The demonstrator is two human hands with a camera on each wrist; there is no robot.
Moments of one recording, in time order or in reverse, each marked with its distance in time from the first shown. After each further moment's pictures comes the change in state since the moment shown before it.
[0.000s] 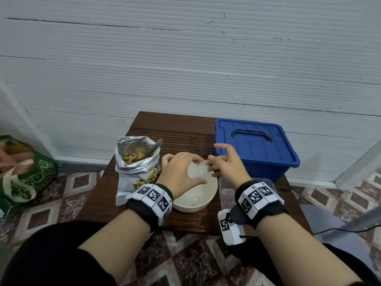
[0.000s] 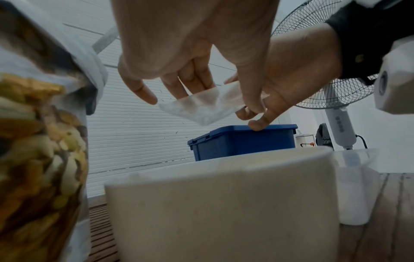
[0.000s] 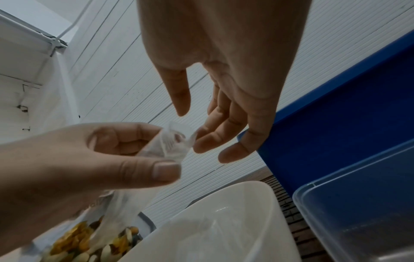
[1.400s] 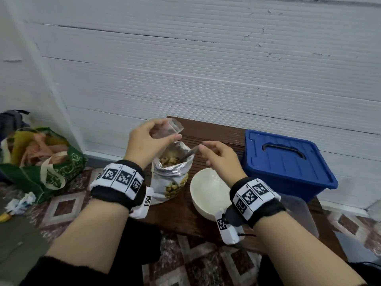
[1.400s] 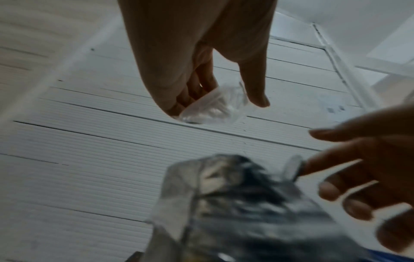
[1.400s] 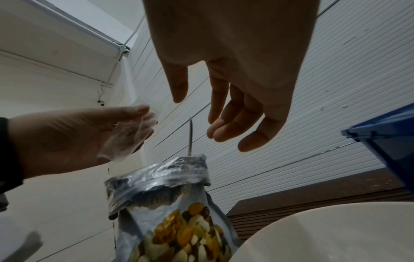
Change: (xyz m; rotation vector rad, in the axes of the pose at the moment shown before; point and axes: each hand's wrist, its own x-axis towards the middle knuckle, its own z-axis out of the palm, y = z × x) left_hand -0.010 -0.065 -0.129 -0.539 0.440 -0.275; right_hand 0.009 -0.042 0.084 -0.128 -0.073 -0.211
